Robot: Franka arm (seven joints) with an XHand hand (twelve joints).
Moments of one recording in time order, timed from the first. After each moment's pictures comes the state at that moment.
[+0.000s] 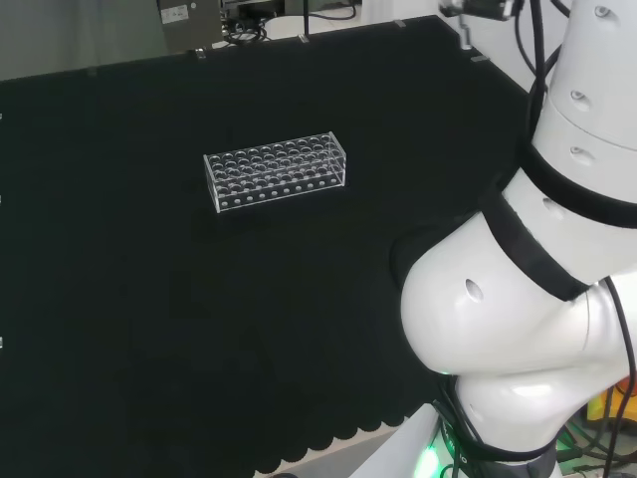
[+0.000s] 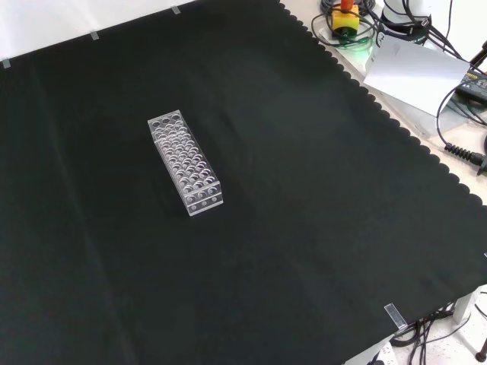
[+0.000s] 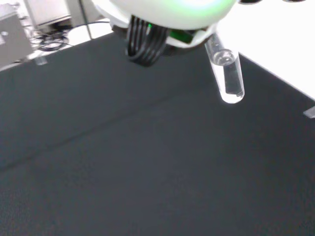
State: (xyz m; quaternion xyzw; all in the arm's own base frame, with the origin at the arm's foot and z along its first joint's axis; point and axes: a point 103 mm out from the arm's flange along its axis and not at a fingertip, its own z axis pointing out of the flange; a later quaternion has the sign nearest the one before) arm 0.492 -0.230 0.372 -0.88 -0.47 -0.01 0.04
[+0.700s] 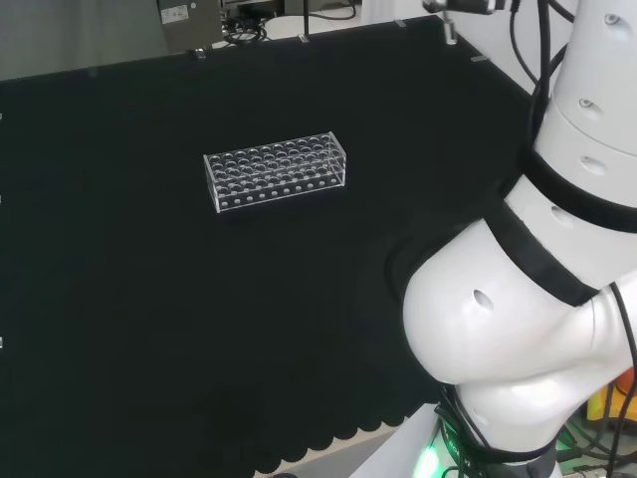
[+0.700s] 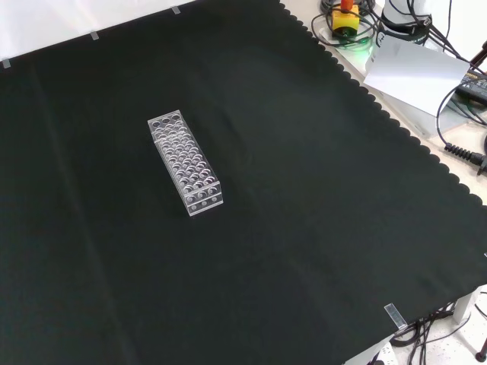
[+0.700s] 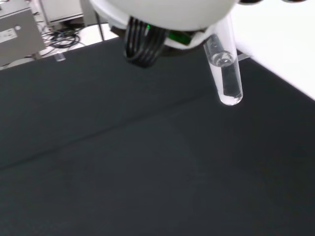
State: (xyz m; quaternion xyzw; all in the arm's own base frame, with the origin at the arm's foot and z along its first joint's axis) arm 0.506 -0.191 0.379 -0.86 -0.50 -0.01 0.03
